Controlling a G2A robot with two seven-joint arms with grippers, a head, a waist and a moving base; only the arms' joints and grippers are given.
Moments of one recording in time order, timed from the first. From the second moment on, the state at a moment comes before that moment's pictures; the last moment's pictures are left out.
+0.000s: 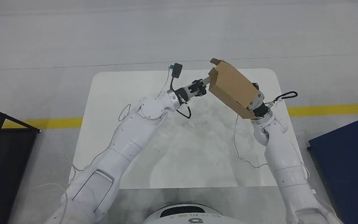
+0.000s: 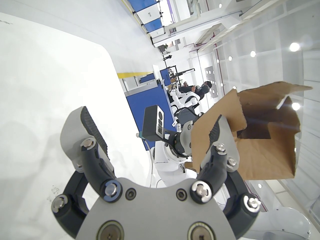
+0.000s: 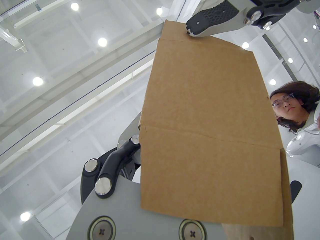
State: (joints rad) left arm 0.86 -1.50 -0.90 -1.01 -0.12 -0.32 -0.52; right arm -1.30 -1.23 1.41 -1.32 1.63 0.58 0.96
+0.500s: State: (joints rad) left arm 0.89 -1.49 -0.92 -1.08 -0.07 -0.30 -0.52; right arm -1.30 -1.23 1.41 -1.32 1.63 0.58 0.96
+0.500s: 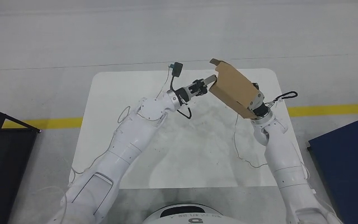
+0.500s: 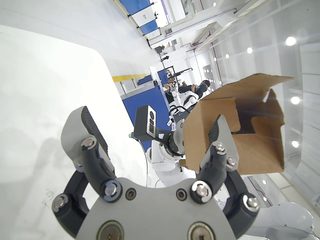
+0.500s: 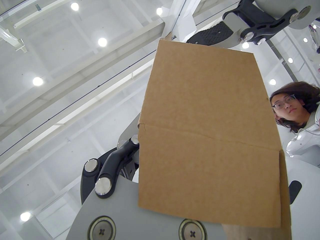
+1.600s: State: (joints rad) left arm 0.91 -1.47 -1.01 -1.25 -0.04 -0.31 -0.53; right arm -1.30 -1.23 1.41 -1.32 1.63 0.58 0.96
